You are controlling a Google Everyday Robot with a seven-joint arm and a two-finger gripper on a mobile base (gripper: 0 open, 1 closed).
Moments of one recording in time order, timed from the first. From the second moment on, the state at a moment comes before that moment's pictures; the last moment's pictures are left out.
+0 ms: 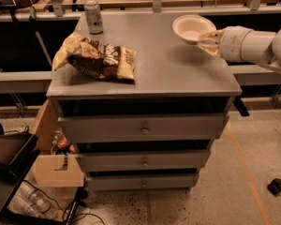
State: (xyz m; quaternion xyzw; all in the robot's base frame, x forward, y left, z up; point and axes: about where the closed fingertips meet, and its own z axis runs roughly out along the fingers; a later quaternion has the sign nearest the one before) arm 0.739 -0.216 0.913 -0.68 0.42 -0.23 0.56
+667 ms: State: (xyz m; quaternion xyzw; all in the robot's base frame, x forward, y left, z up) arm 0.815 -0.141 0.832 -0.75 0.38 -0.10 0.53
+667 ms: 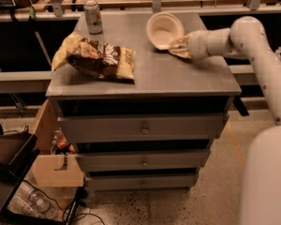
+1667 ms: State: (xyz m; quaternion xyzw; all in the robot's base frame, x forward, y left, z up) arm 0.824 -0.116 0.829 -0.77 0.38 -0.08 0.52
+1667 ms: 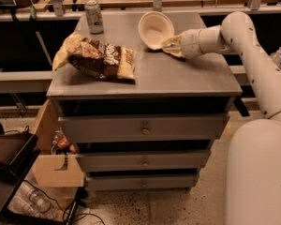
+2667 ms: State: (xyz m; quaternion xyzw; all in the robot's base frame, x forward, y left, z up) arm 0.824 -0.116 0.830 -0.77 0.37 -0.08 0.52
